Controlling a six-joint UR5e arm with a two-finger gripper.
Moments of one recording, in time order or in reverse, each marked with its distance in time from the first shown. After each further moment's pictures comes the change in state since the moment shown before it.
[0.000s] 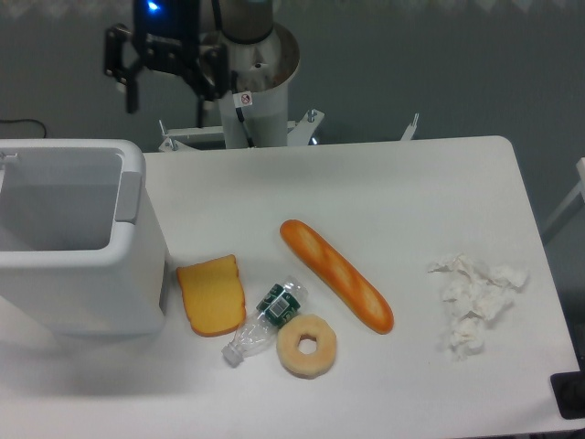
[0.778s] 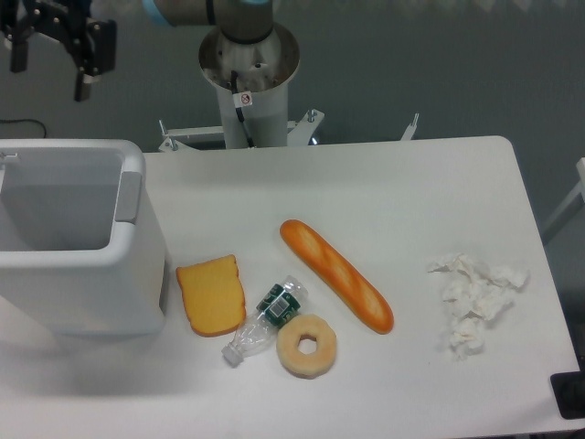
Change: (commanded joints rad) arm -0.201 -0.049 0.035 0.052 -0.071 -0.026
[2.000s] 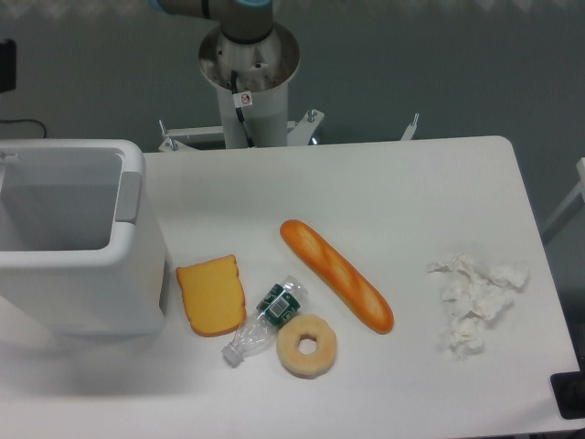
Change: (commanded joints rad) arm -0.160 -0.170 0.163 0.029 0.080 -0.103
